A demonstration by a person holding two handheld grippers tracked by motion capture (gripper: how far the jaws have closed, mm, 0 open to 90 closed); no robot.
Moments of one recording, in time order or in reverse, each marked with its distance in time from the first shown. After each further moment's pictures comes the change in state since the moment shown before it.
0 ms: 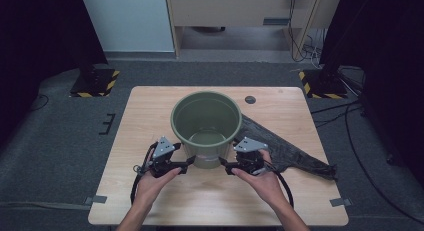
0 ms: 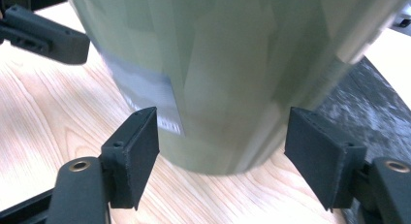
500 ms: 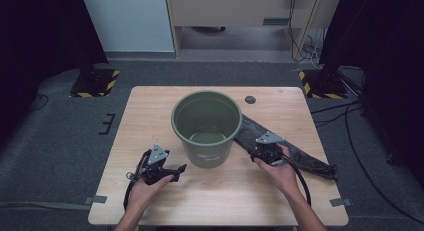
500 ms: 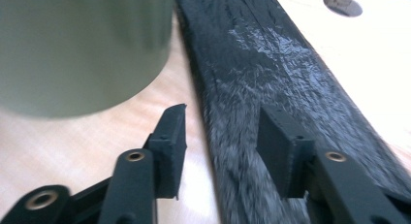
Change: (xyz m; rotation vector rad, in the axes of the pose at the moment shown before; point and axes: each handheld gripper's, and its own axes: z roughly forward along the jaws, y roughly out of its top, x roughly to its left) left arm 0.015 -0.039 -0.015 0.091 0.074 0.003; right arm -0.080 -0.045 0.017 0.109 -0.187 0.072
